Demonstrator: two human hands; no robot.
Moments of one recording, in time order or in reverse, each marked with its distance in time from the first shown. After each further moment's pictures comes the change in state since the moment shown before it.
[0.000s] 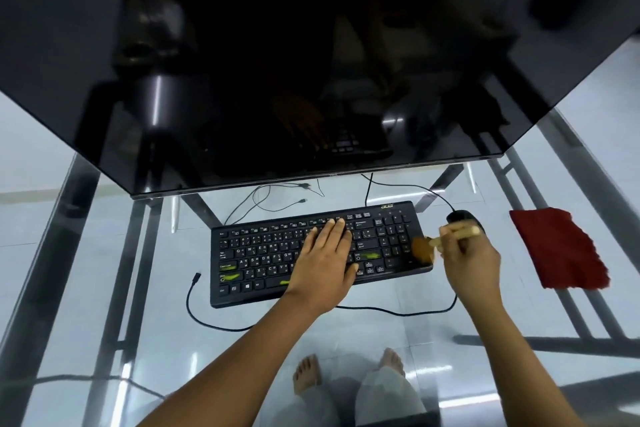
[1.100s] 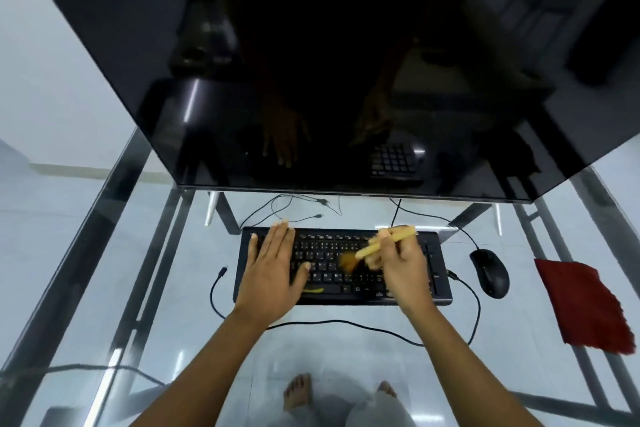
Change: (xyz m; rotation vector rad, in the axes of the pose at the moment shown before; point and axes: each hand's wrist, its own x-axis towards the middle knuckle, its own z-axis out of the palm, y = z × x) left_hand -0.060 -0.084 -0.016 -0.134 0.256 -0.328; right_hand -0.025 -0.059 0.093 -0.029 -0.285 -0.385
